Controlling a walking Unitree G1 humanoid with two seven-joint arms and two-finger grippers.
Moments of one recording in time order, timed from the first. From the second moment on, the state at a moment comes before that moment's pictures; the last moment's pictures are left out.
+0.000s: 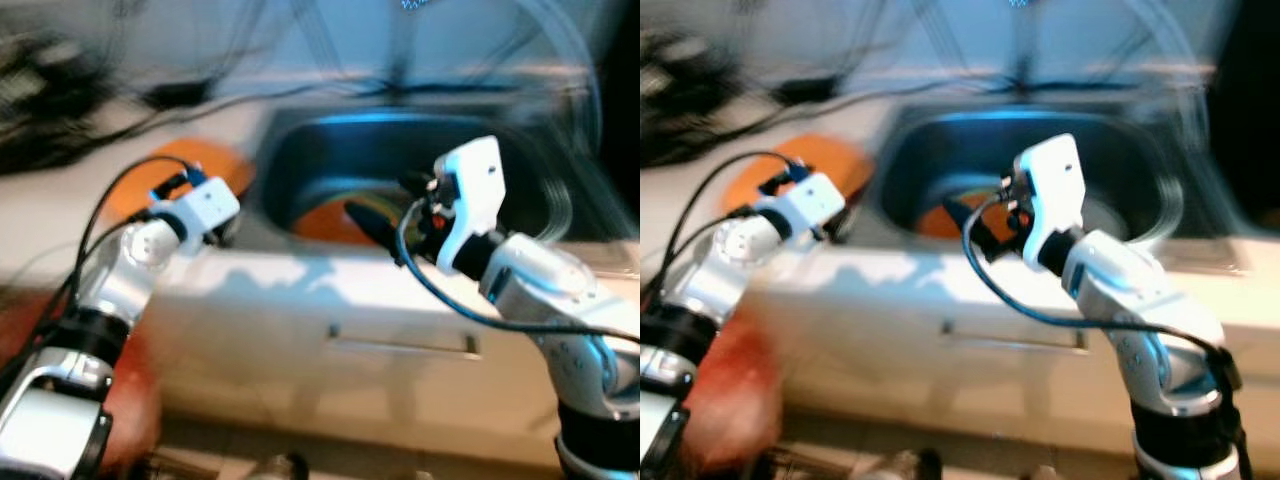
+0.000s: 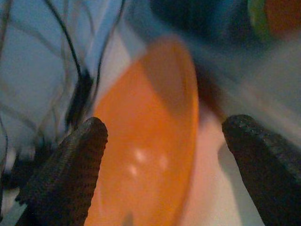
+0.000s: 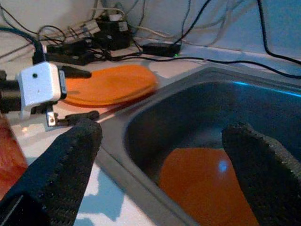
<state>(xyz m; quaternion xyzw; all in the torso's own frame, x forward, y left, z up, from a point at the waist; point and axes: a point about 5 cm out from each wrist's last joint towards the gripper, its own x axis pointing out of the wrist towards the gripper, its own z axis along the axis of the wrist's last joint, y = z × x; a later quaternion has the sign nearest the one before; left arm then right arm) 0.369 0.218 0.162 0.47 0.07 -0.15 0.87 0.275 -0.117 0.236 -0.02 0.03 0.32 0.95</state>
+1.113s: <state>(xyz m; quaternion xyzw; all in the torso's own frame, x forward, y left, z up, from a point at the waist) 0.391 0.231 0.183 0.45 0.05 -0.08 0.89 0.267 -0.111 0.236 -0.01 0.03 0.32 0.95</state>
